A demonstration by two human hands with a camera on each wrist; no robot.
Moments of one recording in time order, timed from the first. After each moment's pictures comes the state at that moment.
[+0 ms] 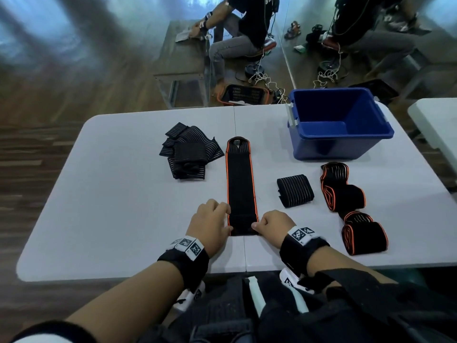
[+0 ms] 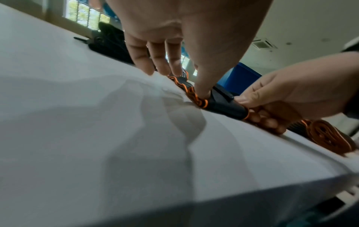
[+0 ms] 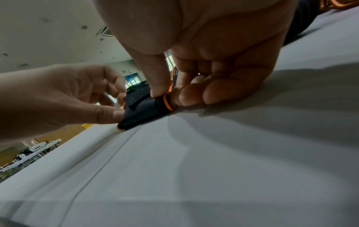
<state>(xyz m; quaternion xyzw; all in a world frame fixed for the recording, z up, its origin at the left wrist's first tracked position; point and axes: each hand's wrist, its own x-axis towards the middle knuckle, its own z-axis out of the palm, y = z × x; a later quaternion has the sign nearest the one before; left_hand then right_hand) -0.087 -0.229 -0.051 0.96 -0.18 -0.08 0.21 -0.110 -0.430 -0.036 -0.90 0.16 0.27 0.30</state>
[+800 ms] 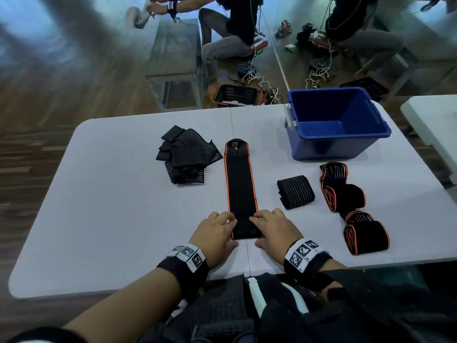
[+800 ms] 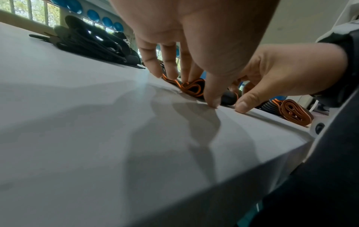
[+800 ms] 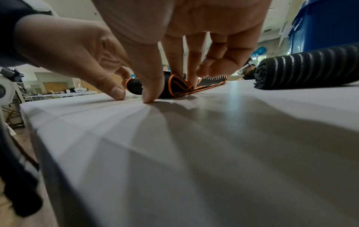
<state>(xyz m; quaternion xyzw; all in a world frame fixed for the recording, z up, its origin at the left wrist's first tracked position) -0.083 -0.222 -0.058 0.93 -0.34 -0.12 0.11 -0.127 -0.427 -0.043 -0.98 -0.07 0.15 0.15</state>
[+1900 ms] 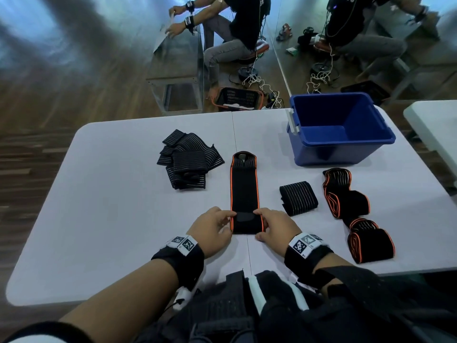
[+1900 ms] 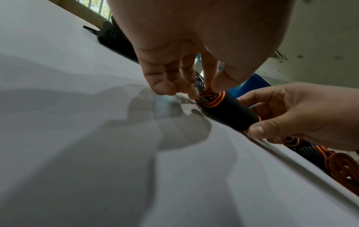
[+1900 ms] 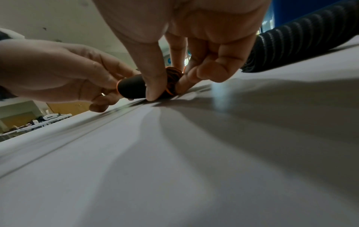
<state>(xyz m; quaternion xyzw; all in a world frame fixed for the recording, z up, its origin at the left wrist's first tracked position) -0.050 -0.216 -0.062 0.91 -0.20 -0.18 0.33 -0.097 -0.436 -0.057 -0.95 0.04 0.17 0.27</state>
